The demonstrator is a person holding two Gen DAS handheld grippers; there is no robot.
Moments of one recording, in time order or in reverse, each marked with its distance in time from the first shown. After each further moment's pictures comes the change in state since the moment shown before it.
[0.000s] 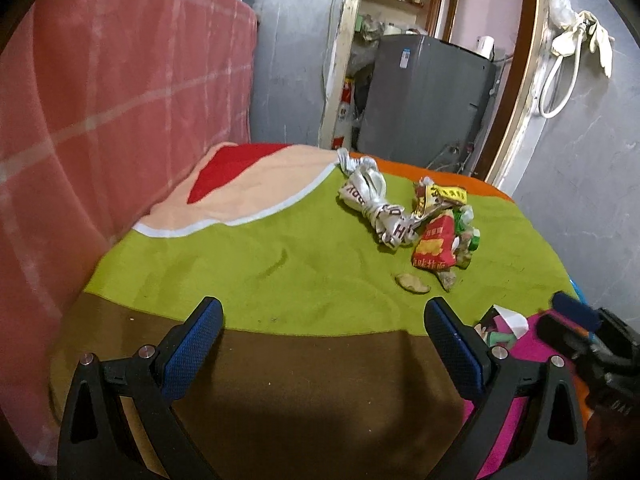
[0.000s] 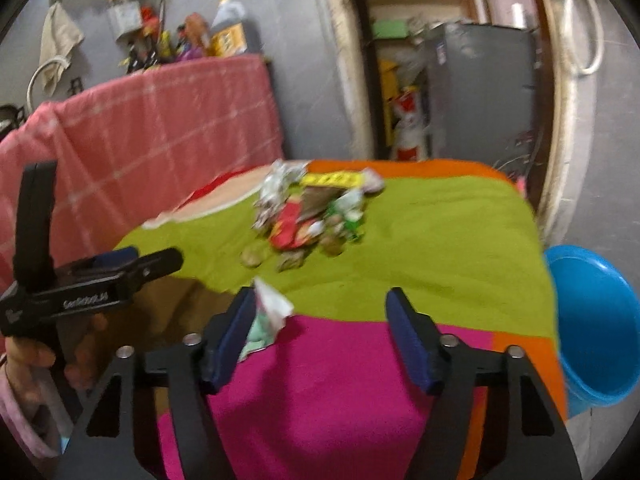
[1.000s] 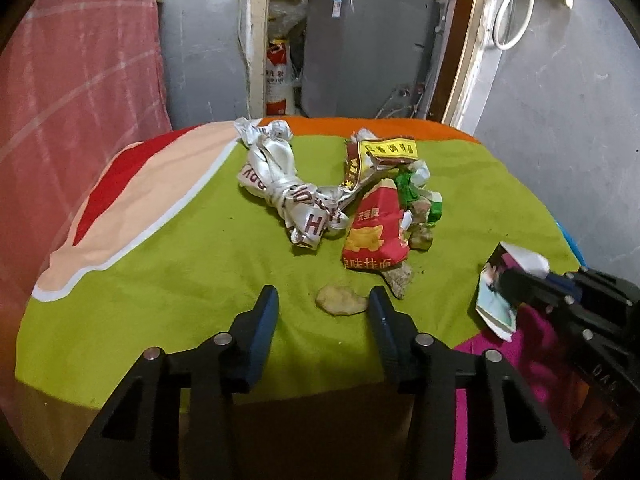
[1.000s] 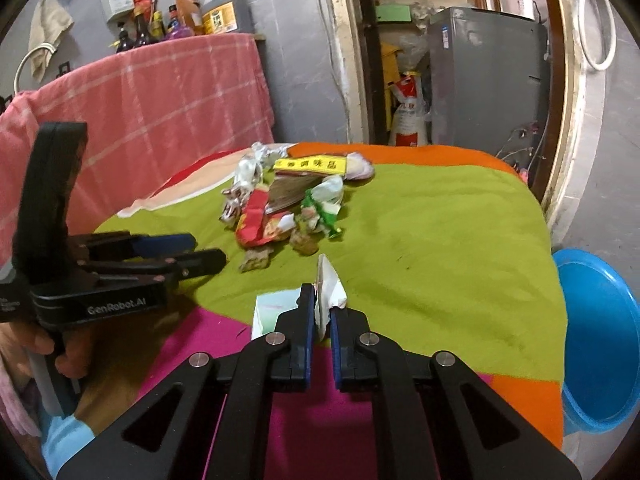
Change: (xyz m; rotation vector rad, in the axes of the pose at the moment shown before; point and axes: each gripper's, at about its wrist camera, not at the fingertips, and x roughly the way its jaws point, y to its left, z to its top) left arm 0.062 -0.049 0.019 0.201 0.153 -0.111; right arm 0.028 -0.026 0.012 -0.013 0.044 -0.031
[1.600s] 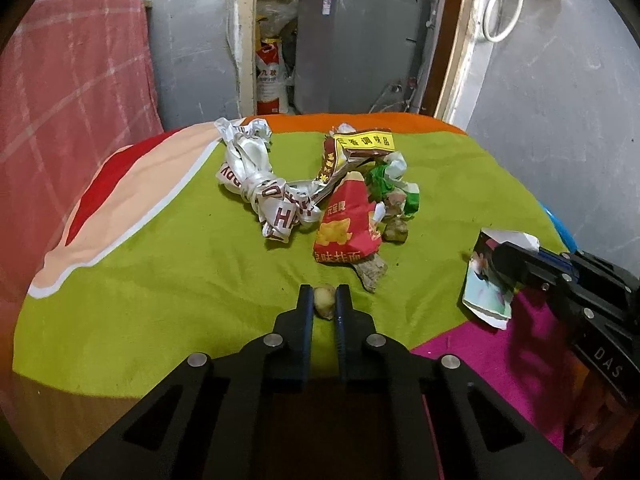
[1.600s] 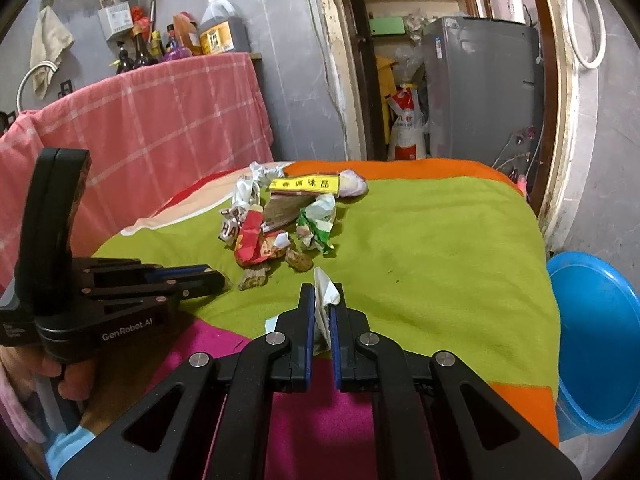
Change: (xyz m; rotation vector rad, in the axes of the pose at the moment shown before) left arm 0.000 -0.014 -0.005 0.015 0.001 0.001; right arm -0.010 -0.005 0.000 0.024 -0.068 0.013
